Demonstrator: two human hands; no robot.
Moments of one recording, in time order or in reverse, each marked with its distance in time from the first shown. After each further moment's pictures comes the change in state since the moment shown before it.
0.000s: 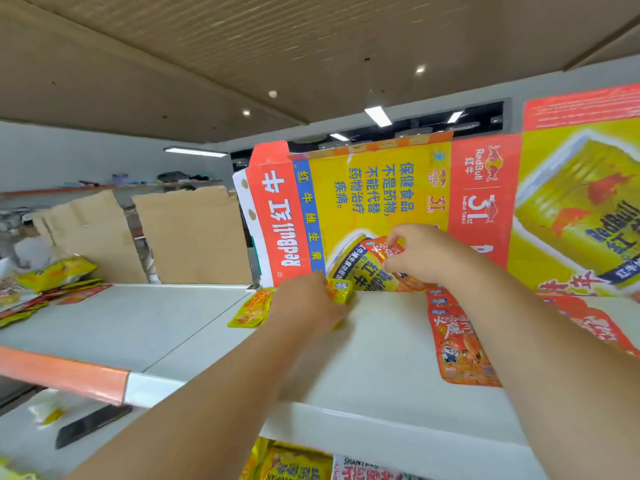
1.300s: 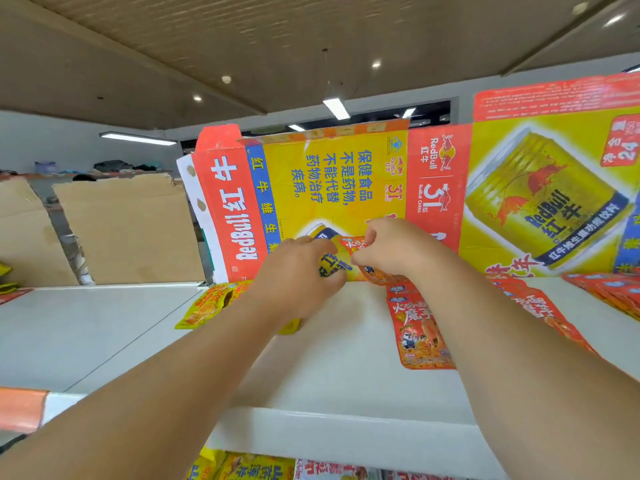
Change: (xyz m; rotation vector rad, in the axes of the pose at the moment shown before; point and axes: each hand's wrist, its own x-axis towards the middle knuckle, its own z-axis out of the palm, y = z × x) left_hand 0.015 0.033 -0.003 -0.109 0.141 0.457; right_hand -0.018 -0.004 -0.007 -0.076 0.004 0.137
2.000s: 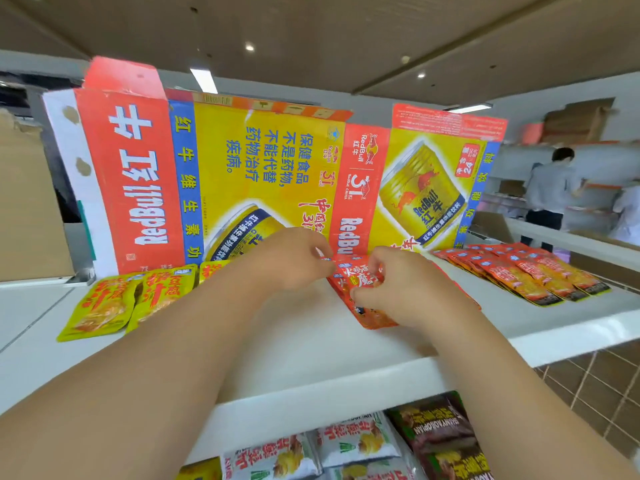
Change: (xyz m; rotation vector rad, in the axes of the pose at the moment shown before) left_hand 0.027 0.014 0.022 -0.446 -0.412 0.237; right_hand -0.129 -0.004 0.010 -0.198 0.253 0.299
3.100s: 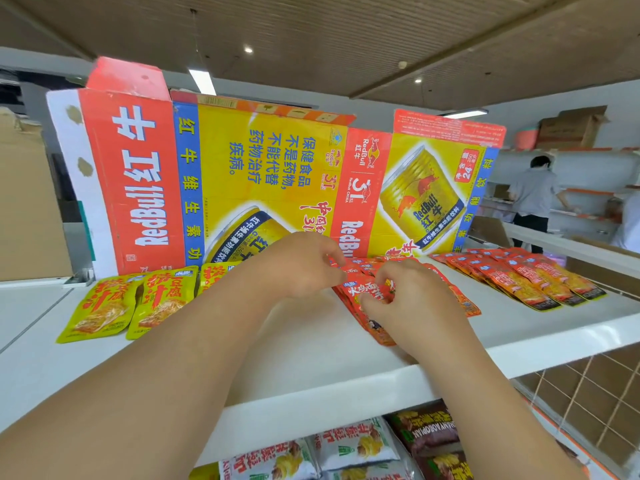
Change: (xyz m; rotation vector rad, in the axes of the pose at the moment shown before) left_hand -0.011 0.015 -0.006 -0.028 -0.068 0.051; right_hand -0.019 0.010 0.020 -0.092 0.251 -0.054
